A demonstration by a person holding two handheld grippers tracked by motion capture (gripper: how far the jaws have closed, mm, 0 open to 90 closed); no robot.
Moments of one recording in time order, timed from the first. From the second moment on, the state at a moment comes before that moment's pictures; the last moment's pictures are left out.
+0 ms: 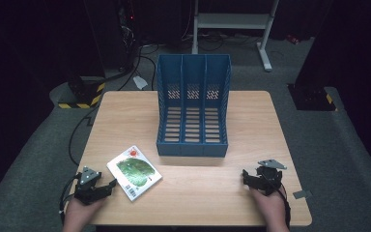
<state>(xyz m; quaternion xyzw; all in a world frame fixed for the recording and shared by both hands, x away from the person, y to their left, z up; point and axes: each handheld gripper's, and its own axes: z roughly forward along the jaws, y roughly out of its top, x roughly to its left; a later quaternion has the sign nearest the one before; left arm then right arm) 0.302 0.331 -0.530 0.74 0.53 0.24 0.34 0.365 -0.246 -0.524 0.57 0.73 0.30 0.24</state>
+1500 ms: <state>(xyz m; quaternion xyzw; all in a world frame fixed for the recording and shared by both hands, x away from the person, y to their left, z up) 0.358 0.328 -0.507 0.73 0.53 0.25 0.35 0.366 -0.245 -0.524 0.56 0.73 0.30 0.24</state>
